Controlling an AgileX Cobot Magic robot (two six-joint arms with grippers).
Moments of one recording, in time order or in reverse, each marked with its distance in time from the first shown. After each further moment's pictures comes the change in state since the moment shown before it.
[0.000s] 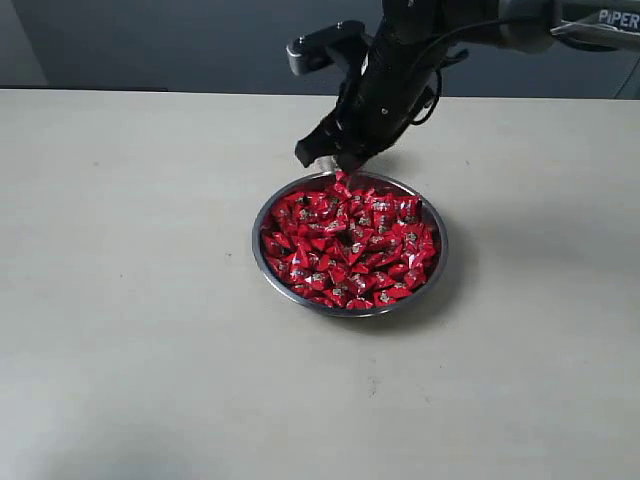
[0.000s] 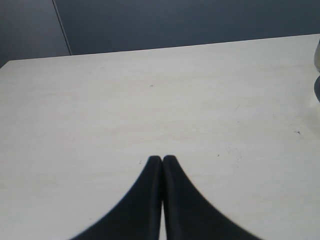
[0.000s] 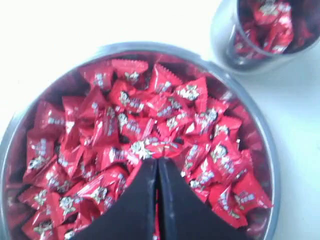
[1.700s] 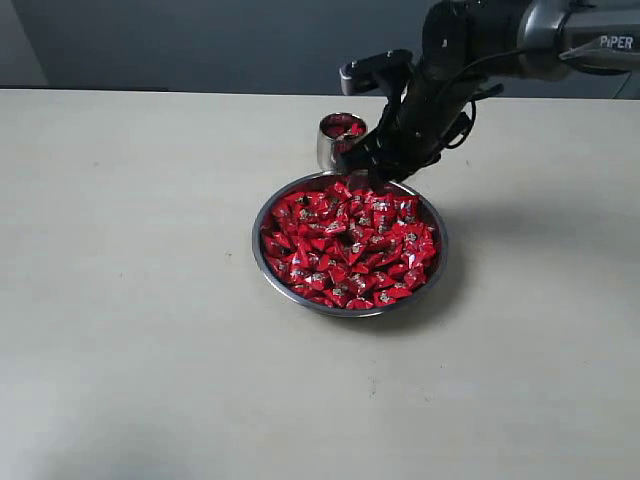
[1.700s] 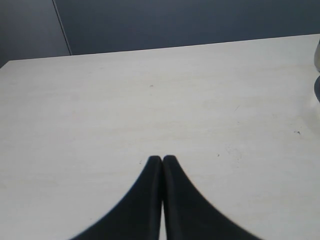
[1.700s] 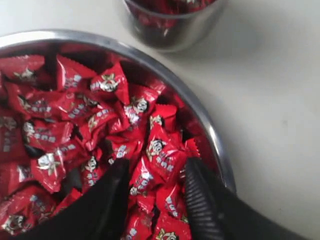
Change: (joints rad) left arm 0.000 0.000 0.000 0.000 0.000 0.000; right arm -0.111 0.064 0.084 0.001 -0.120 0.045
